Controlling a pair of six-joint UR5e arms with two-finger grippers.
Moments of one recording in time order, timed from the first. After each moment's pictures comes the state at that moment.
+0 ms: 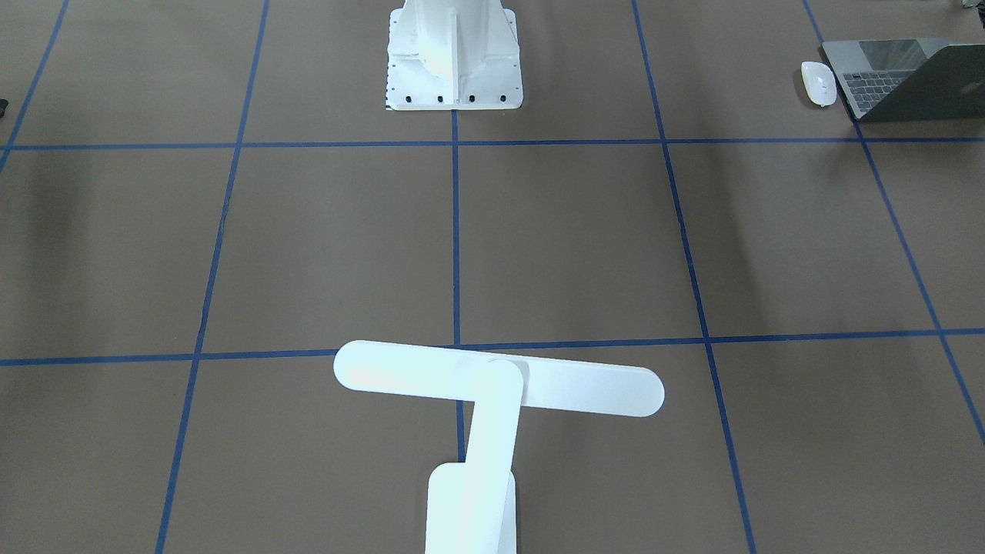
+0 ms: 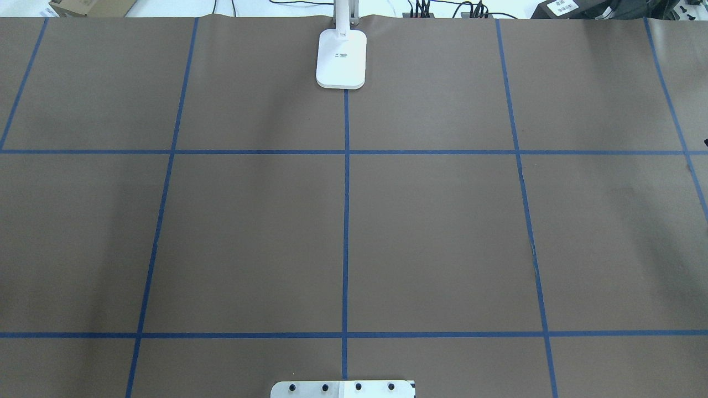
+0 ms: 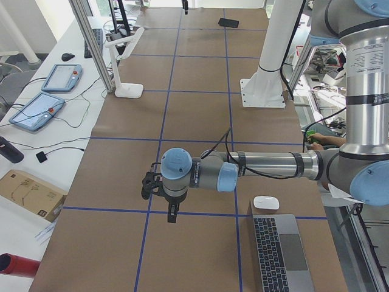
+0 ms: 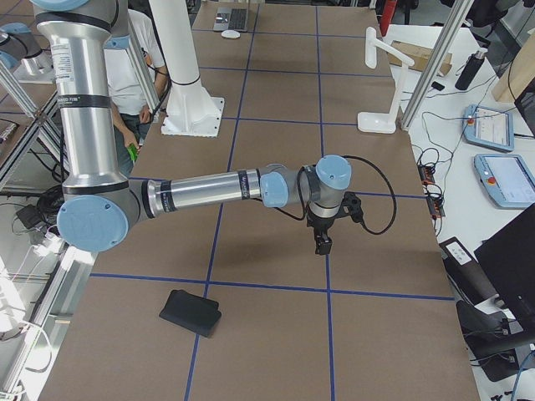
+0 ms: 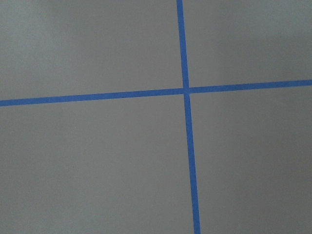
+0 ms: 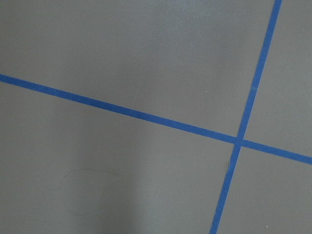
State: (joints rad) left arm -1.60 -1.45 -1.68 -1.70 -2.37 0.00; right arm 1.39 -1.50 1.67 -1.59 2.30 -0.02
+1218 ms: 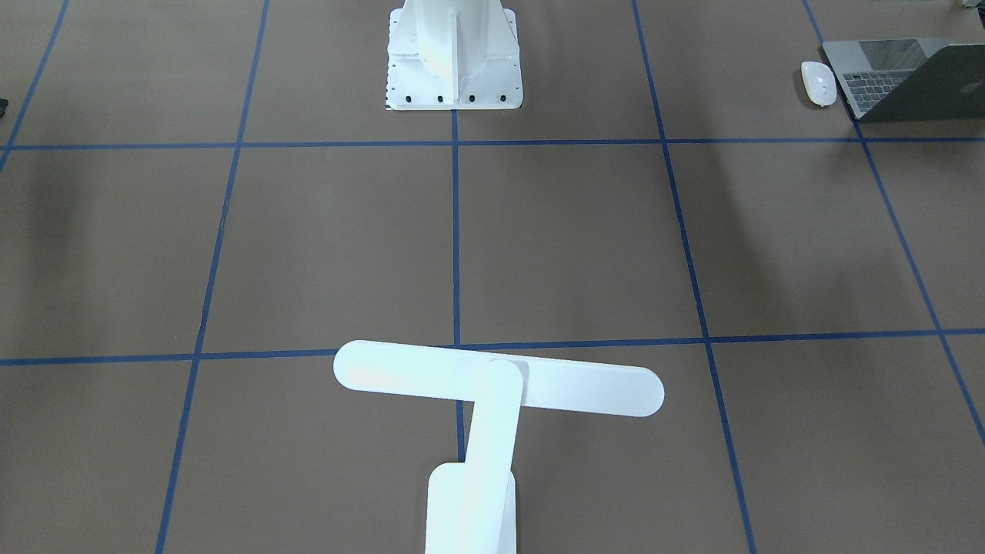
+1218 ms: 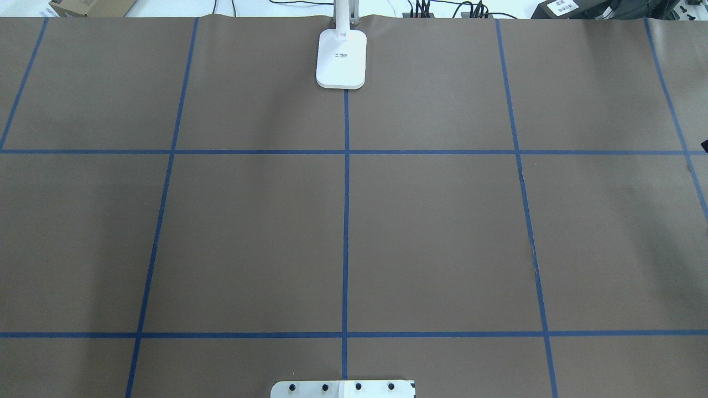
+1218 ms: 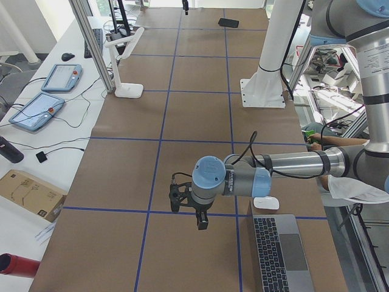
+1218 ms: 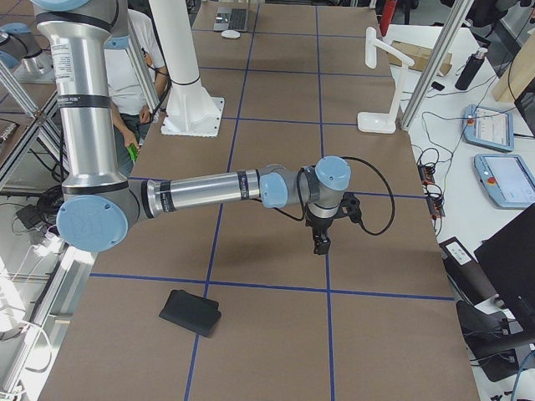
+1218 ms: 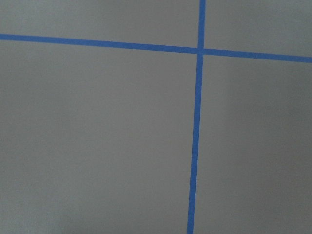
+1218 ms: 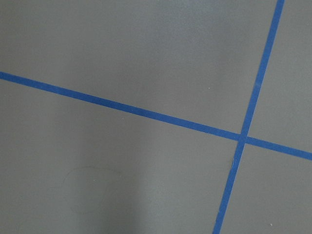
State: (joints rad) left arm -1.68 -1.24 -1.79 -1.73 -2.37 -0.21; right arm 1.38 -1.50 1.67 -1.59 2.31 -0.02
